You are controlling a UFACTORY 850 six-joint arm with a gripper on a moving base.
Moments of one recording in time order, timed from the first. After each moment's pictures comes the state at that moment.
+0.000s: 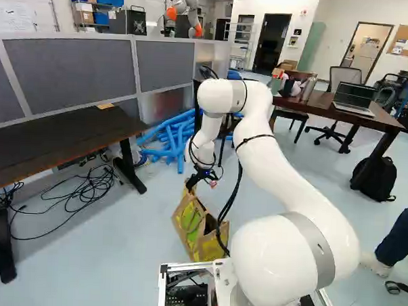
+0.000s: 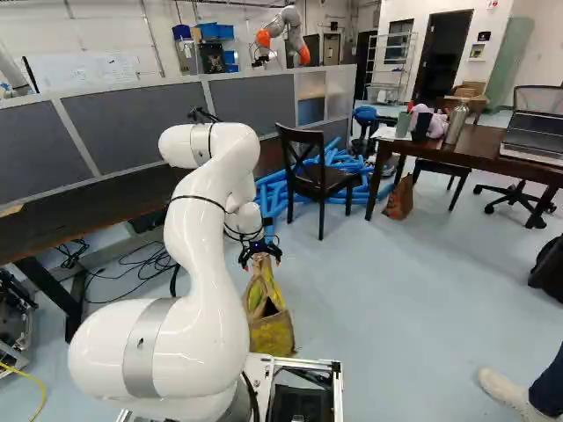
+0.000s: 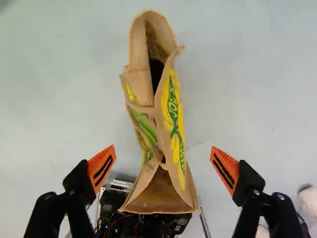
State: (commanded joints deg) arm 7.5 -66.1 -74.8 -8.1 -8.0 0.0
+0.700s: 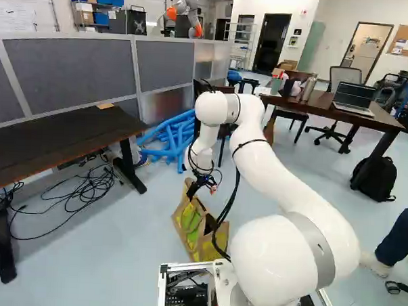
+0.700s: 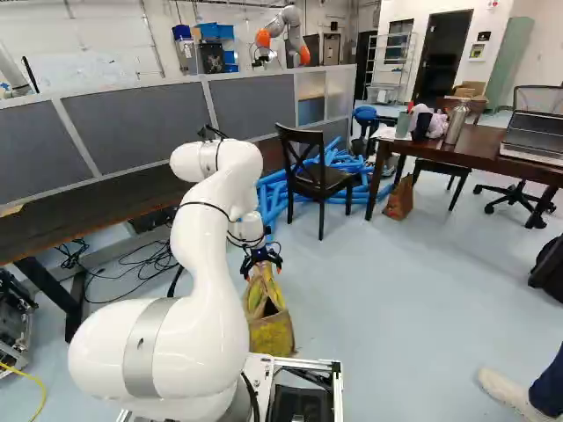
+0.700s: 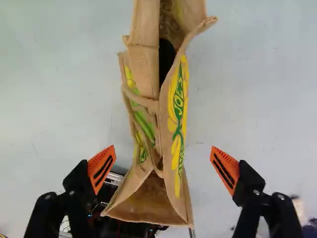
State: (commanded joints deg) arm 7.6 -73.7 -81.0 -8.1 -10.6 -10.9
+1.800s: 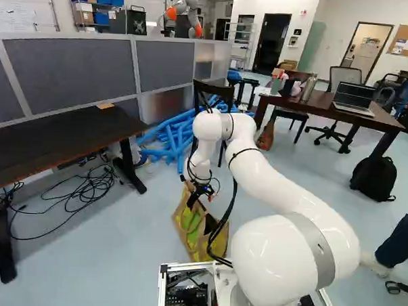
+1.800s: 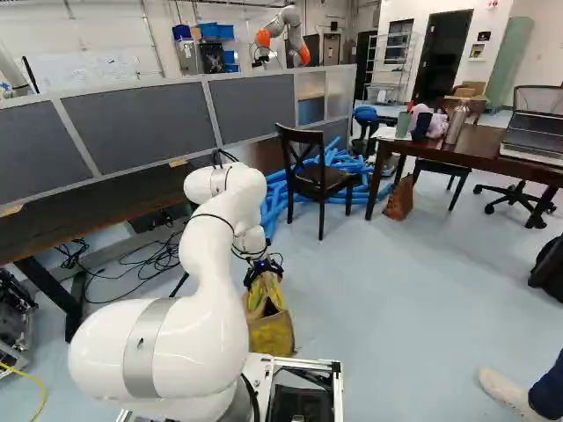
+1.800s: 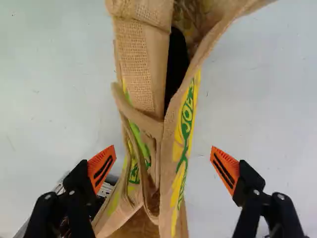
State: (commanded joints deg) arm 7.6 -85.7 -91.6 -8.1 -10.6 -13.2
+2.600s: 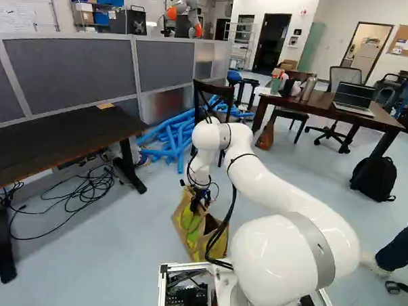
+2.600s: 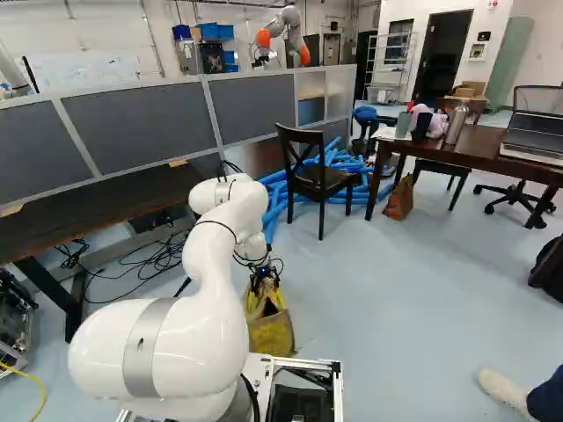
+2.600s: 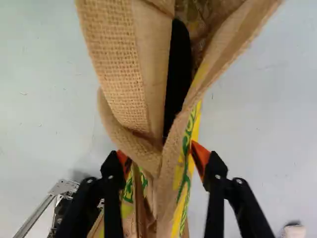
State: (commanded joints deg) arm 7.6 -91.0 -96.7 -8.1 -10.6 -13.2
